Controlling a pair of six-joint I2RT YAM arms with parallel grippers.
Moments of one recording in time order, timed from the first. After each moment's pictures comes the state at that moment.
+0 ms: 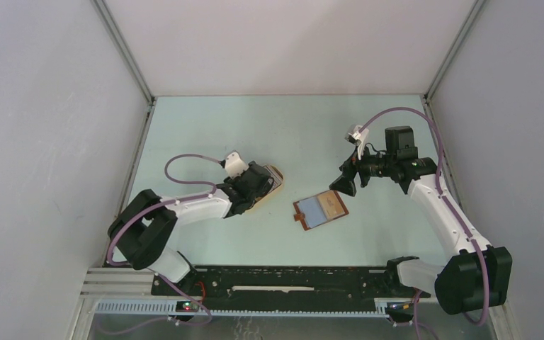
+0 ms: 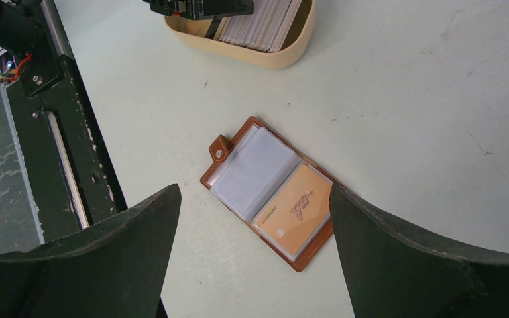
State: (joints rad) left arm -0.76 1.52 0.74 -0.08 -0.60 -1.13; right arm 0.16 1.19 0.97 -0.58 -0.87 -0.41
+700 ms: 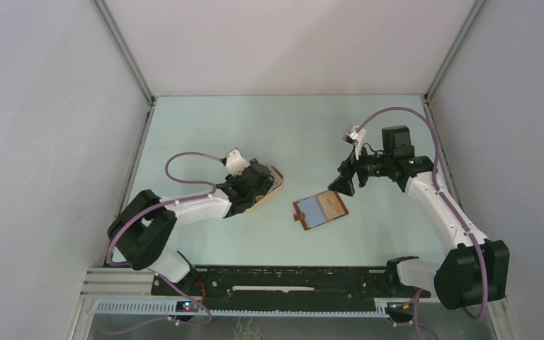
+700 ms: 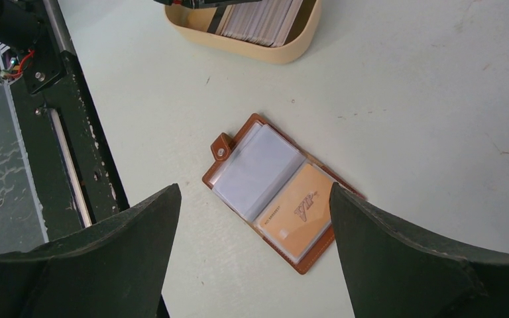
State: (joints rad) left arm -0.76 1.52 0.74 -0.02 -0.60 -1.11; right arm 0.17 1.21 0.97 -0.58 -0.87 -0.41
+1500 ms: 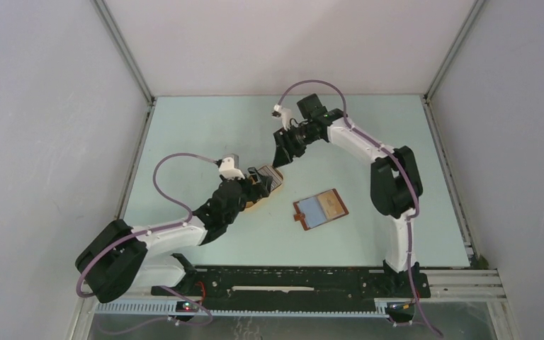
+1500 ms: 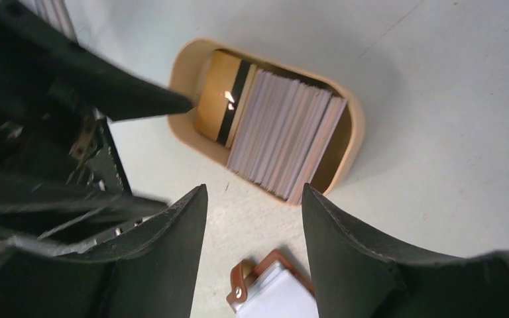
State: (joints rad) left arm -0.76 1.22 0.39 0.53 -0.38 -0.67; right arm 0.51 2.02 1.71 -0.66 -0.78 -0.12
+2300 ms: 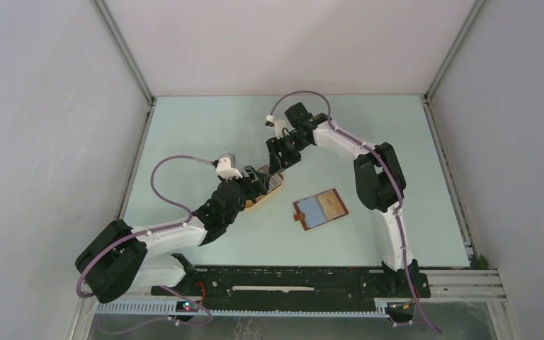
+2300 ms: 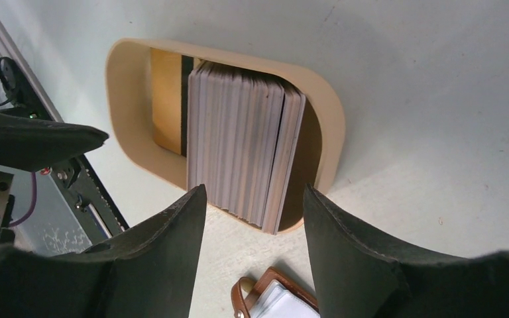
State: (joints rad) left arm -0.76 1.22 0.39 0.58 -0.43 -0.71; right arm 0.56 2.21 1.84 -0.74 -0.64 0.02
